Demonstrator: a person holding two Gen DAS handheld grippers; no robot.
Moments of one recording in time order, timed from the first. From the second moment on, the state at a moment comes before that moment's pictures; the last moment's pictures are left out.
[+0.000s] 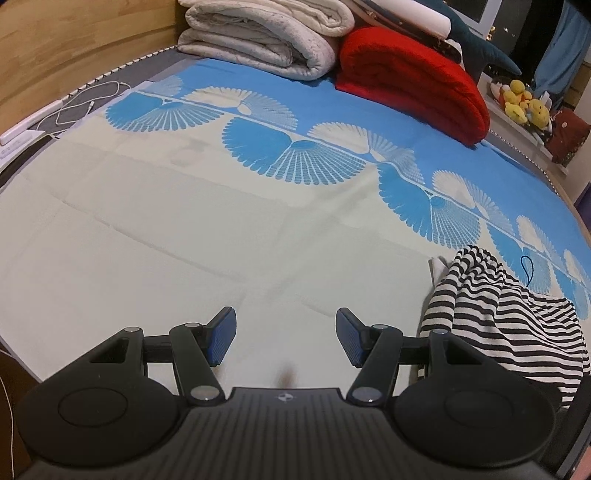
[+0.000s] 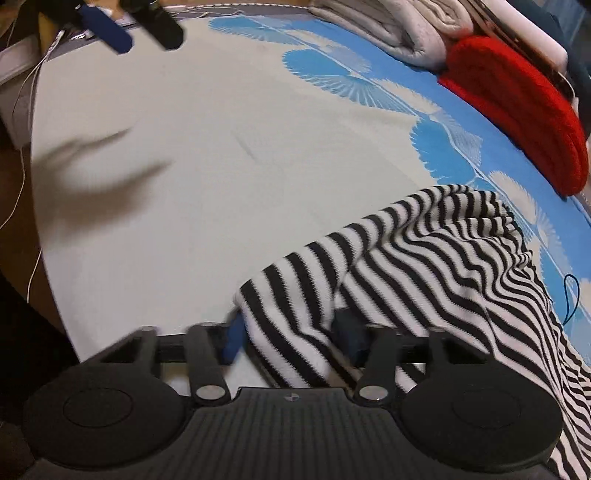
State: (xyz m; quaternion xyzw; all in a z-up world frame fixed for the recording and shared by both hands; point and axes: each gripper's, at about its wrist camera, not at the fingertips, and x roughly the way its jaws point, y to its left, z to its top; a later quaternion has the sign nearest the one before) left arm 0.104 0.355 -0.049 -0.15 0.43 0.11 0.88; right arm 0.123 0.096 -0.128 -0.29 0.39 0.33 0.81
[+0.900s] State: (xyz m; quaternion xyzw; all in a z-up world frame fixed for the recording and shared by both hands) left arm 0.189 0.196 -0.054 -0.14 0.46 0.02 0.87; right arm 0.110 -0.408 -0.081 0.30 0.44 -0.21 0.82
